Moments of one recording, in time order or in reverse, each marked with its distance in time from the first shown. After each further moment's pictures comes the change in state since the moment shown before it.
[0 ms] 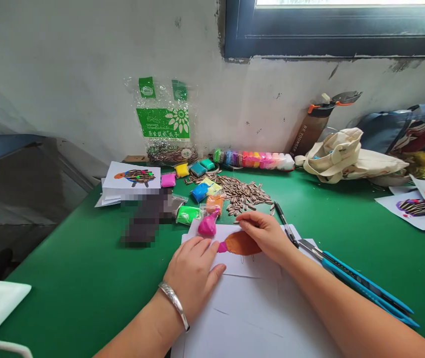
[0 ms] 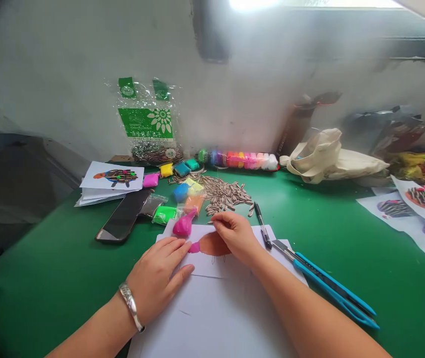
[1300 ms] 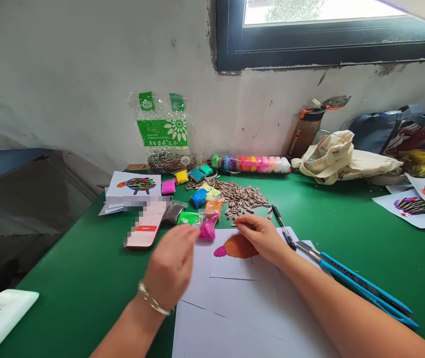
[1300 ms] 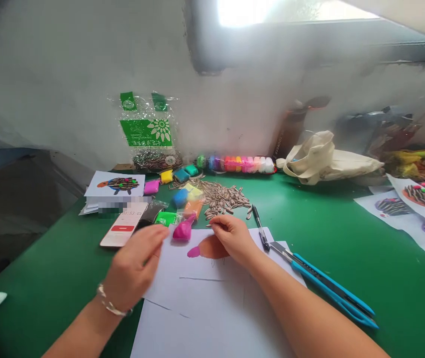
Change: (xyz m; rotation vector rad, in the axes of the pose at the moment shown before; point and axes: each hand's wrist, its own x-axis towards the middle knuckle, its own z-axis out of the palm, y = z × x) left_hand 0.005 -0.039 -0.016 -0.054 0.565 0.184; right_hand 0.003 0.004 0.002 -0.025 0.010 -0.031
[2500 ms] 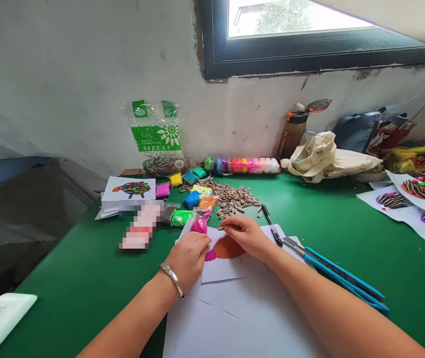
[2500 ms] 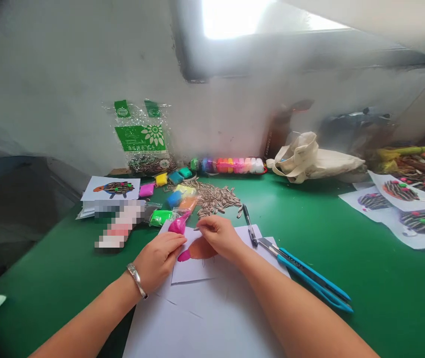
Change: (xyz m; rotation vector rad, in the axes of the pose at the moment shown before) left_hand 0.015 0.016 0.035 -0.124 -0.342 -0.008; right_hand 0.001 -0.002 0.001 0.052 -0.070 -0.150
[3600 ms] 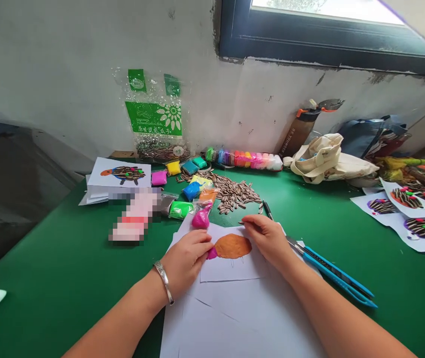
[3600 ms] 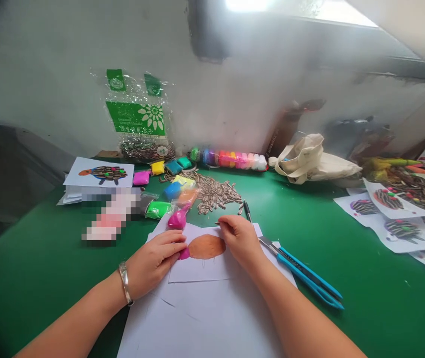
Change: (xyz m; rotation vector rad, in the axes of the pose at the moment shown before) left_hand -0.015 -0.009 0.001 -0.241 -0.050 0.034; right_hand -0.025 0.013 -0.028 -0.423 0.148 0.010
